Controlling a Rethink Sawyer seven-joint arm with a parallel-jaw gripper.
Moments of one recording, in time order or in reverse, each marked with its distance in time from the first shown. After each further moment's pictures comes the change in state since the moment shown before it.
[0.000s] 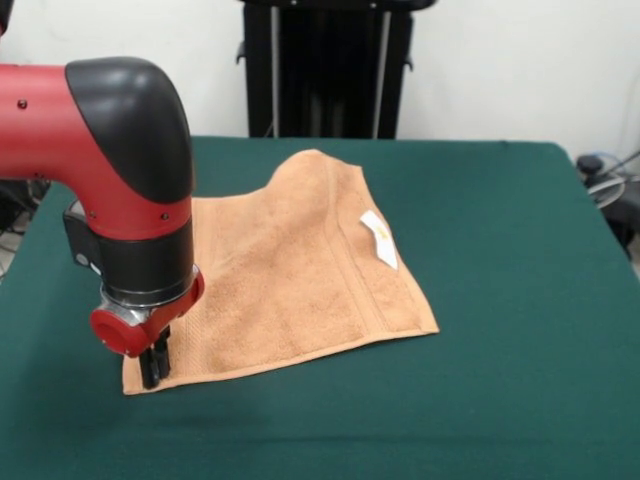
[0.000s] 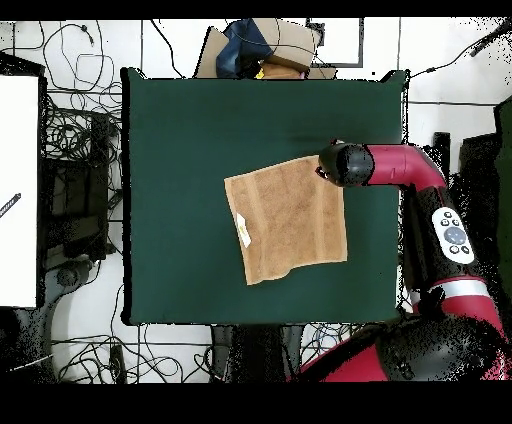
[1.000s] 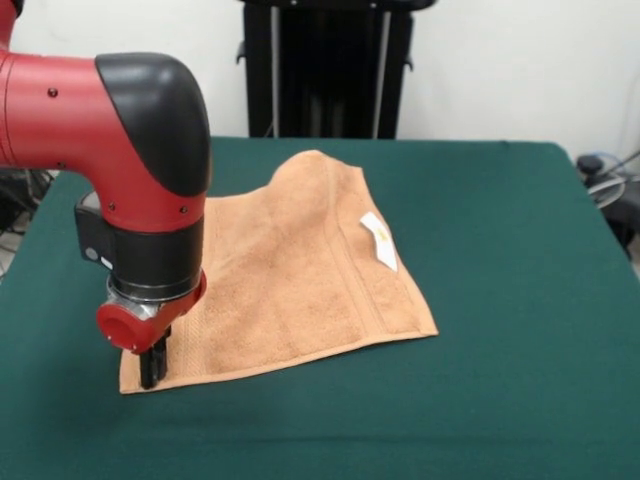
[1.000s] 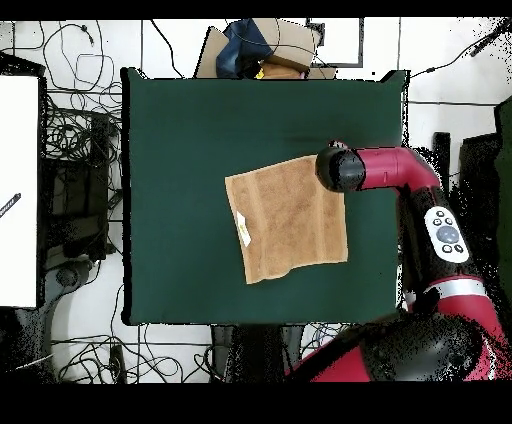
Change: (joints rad) arm 0.044 -0.032 -0.062 0.029 -0.029 -0.088 0.000
